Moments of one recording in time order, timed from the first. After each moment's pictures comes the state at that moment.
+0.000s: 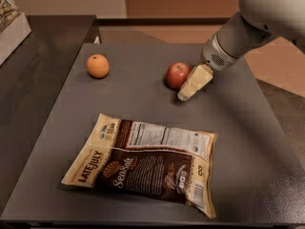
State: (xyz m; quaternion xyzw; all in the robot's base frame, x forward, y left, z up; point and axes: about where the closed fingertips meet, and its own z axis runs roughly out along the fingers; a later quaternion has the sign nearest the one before) arm 0.607 -0.127 0.861 -0.50 0.82 0.09 0.26
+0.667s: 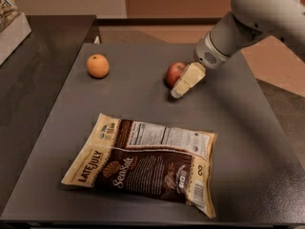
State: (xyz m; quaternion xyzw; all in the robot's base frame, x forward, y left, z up) arm 0.619 -0.105 0.857 -0.51 0.81 0.11 0.26
